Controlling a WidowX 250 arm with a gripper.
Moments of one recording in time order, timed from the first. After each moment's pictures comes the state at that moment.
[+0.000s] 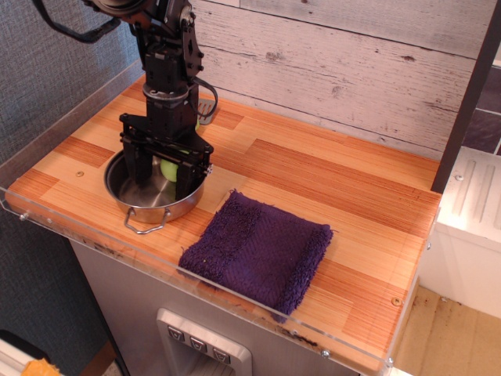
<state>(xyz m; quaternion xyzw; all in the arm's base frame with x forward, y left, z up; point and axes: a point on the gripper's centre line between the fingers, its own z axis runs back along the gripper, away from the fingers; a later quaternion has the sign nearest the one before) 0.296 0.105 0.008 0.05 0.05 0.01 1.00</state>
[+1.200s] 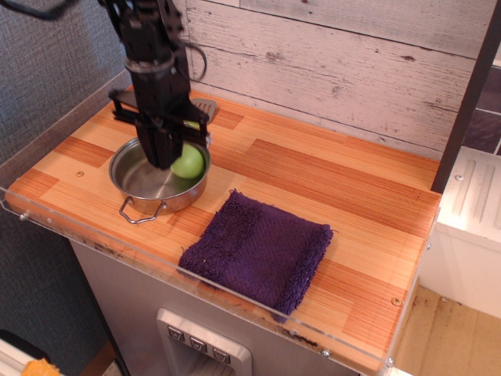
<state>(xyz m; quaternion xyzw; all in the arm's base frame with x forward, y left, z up) 0.293 0.098 0.056 0.01 -0.04 0.02 1.00</state>
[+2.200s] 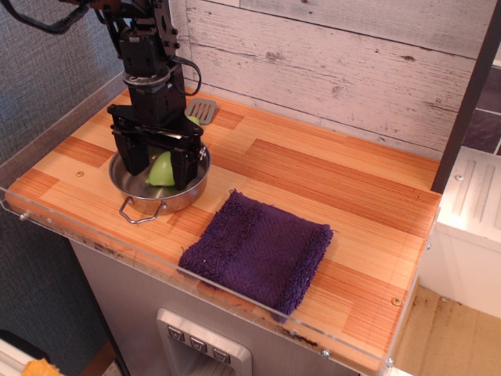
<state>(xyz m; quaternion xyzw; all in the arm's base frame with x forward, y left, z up) 0.292 0.106 0.025 0.00 0.01 0.02 1.00</state>
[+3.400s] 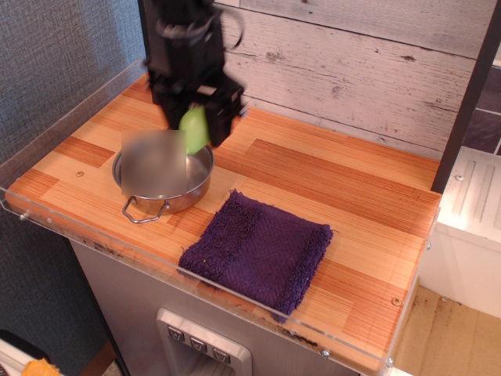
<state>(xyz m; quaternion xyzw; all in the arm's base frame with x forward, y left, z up) 0.315 0.060 0.083 0.00 -0.06 -0.01 1.00</state>
